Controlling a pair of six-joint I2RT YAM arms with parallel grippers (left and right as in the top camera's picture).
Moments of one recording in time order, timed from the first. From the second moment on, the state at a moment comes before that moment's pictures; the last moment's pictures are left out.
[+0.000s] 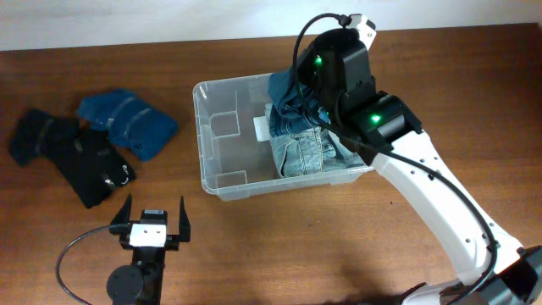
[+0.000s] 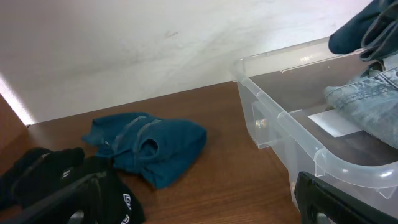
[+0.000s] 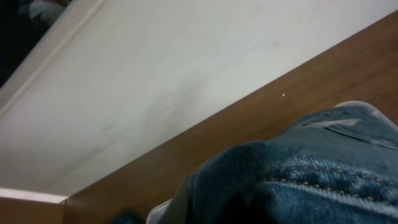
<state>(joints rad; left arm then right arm) 0.04 0.01 0.02 -0.08 0.07 0.20 0.48 1.59 1.59 -0.45 0.30 0.84</state>
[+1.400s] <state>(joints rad) 0.04 0.01 0.02 -0.08 0.07 0.20 0.48 1.53 1.61 -0.98 0.13 0.78</state>
